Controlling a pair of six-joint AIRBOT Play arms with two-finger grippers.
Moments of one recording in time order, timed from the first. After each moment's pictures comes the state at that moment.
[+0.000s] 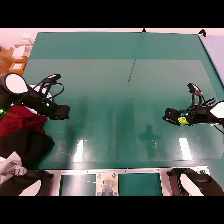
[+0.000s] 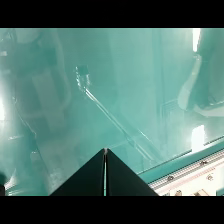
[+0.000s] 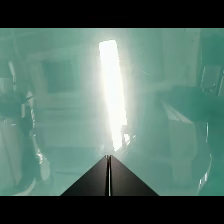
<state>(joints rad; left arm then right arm) -0.15 -1.06 0.99 1.19 -1.40 -1.48 -0.09 -0.82 0.67 -1.19 1.14 1.64</state>
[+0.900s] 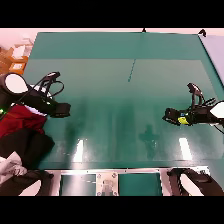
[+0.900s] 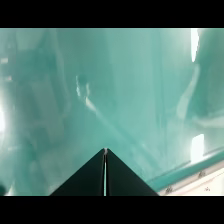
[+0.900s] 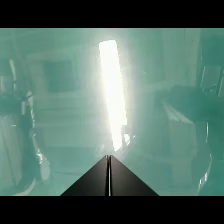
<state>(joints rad) -0.15 -1.06 0.99 1.17 -1.33 -1.49 -0.09 -0.82 0.67 -1.19 1.14 1.64</state>
